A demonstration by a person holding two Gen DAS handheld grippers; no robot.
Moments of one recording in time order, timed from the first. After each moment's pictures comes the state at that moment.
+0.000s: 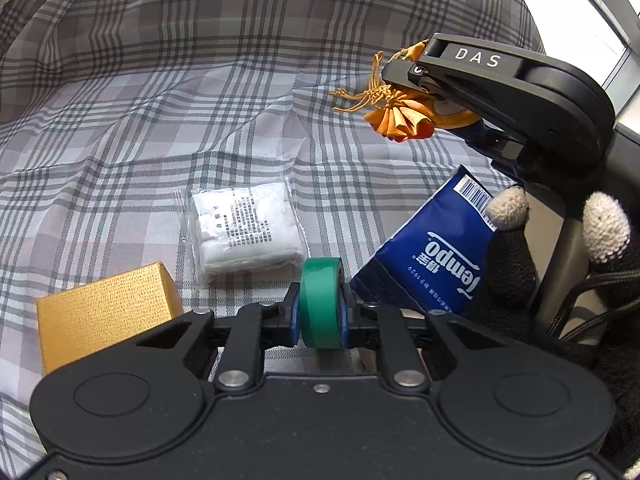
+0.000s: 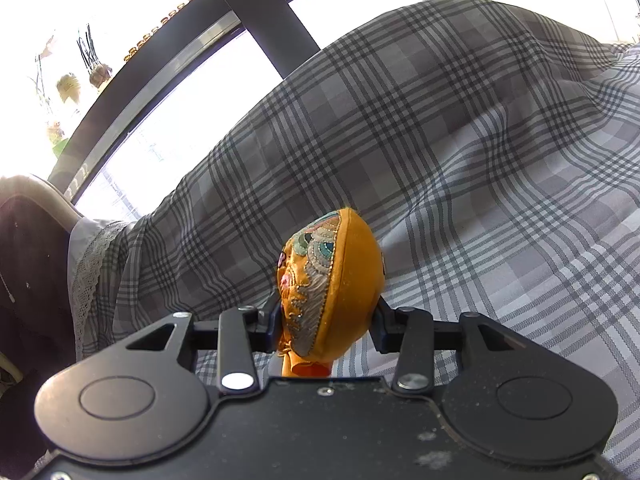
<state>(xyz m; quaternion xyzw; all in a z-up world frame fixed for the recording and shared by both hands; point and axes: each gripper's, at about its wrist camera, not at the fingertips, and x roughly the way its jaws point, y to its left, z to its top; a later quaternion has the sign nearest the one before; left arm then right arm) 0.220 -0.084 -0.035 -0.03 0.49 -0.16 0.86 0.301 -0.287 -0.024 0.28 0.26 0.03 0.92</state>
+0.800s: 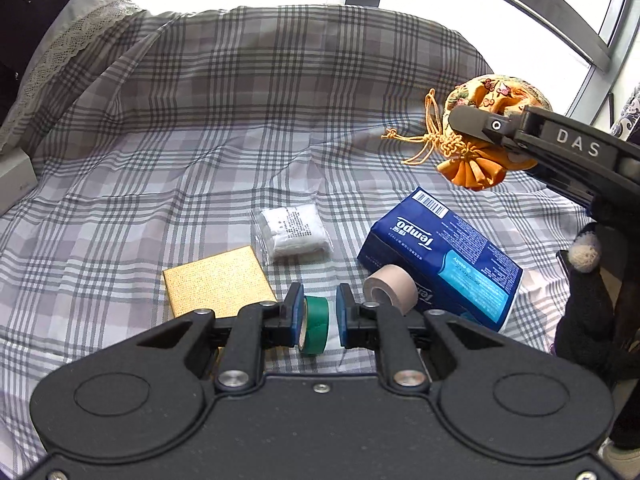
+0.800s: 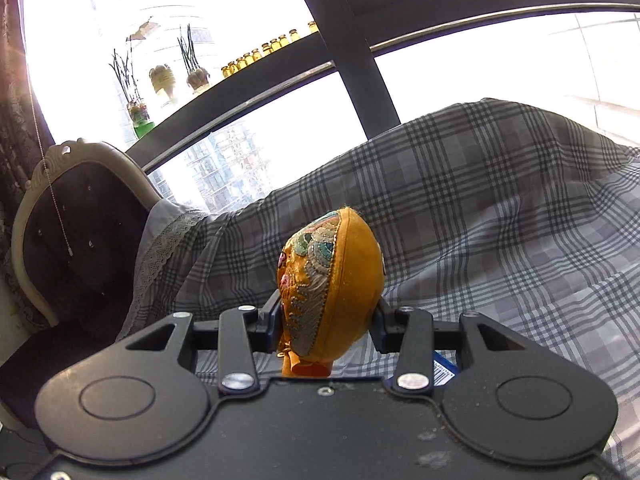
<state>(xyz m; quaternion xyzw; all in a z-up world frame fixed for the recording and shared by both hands) 0.135 -0.027 0.044 -0.02 0.42 -0.17 0.89 0.186 -0.273 0.079 0.20 0.24 0.09 0.95</state>
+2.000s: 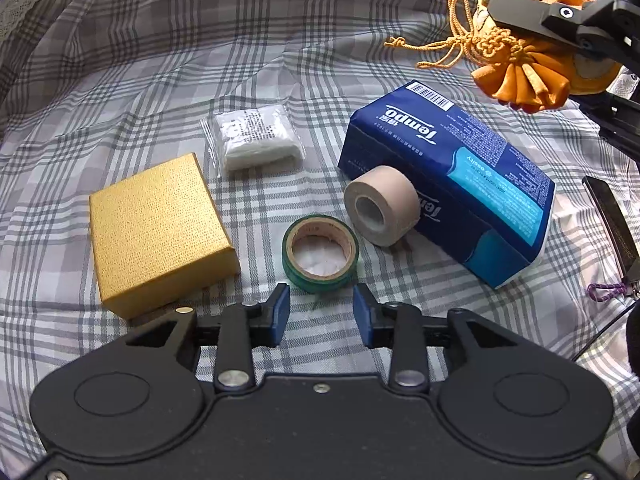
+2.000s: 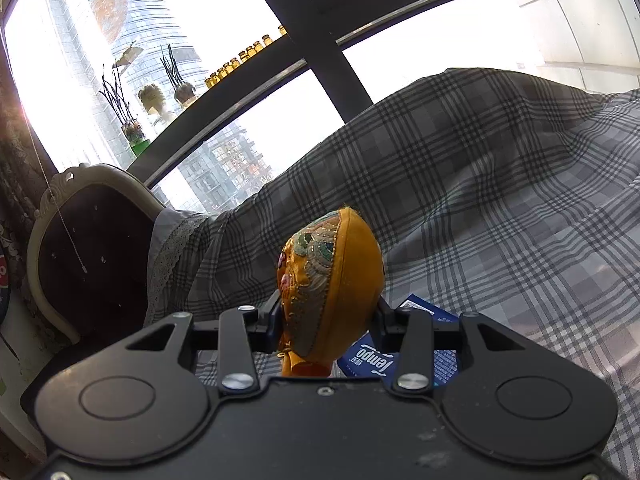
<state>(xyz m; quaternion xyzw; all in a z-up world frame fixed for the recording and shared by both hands) 0.135 -0.073 -0.026 0.03 0.49 -0.17 0.86 0.150 -0.296 0.051 0.27 0.24 0.09 0.93</state>
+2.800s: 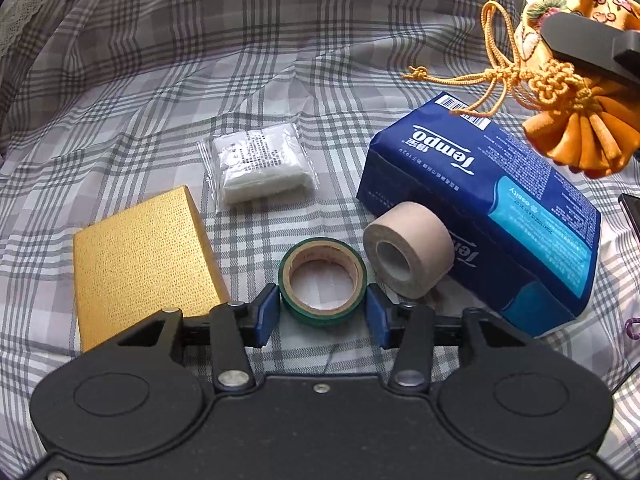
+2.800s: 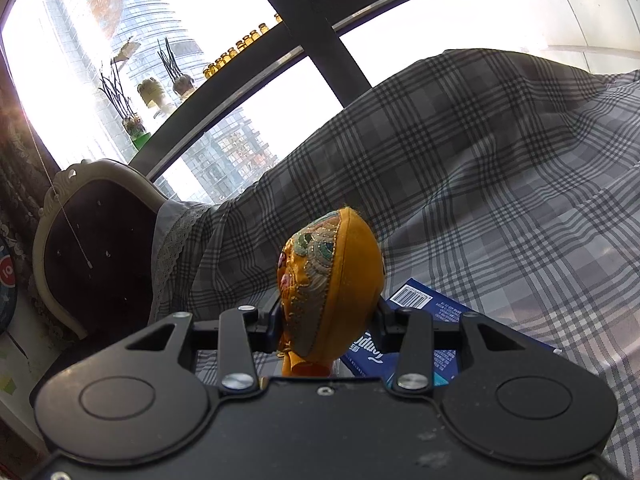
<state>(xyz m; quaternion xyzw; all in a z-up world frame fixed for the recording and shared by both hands) 0.166 -0.087 -0.036 0.04 0.48 -0.14 0.87 0.153 -0.301 0.043 0.28 0.26 0.10 0.92</state>
